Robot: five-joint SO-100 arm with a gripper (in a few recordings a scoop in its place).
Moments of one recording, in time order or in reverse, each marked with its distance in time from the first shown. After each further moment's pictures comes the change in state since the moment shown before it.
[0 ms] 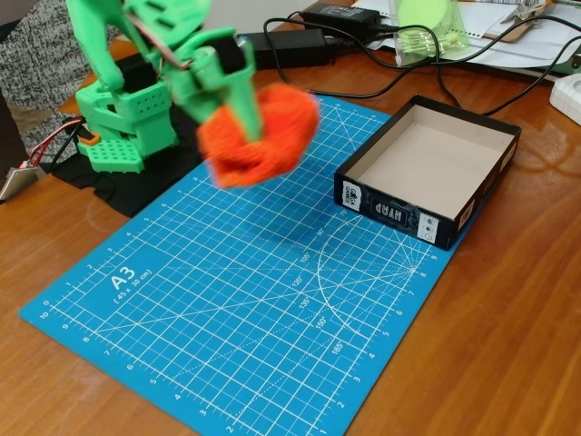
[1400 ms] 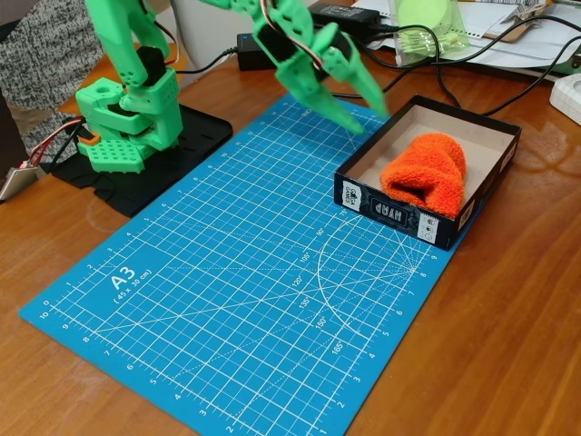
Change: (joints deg) arm -18.7 -12.3 -0.3 -4.7 -18.0
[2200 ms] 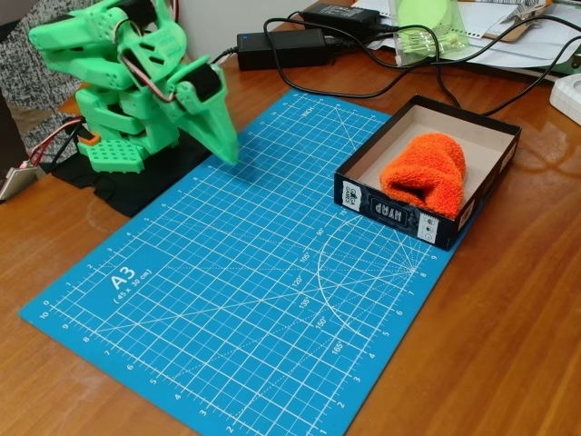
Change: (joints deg) arm 15.5 74.4 48.4 24.6 18.2
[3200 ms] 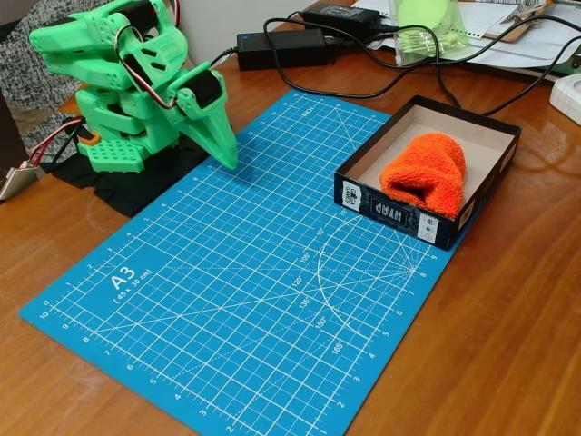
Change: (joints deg) arm 0.6 0.4 1.2 0.0 0.4
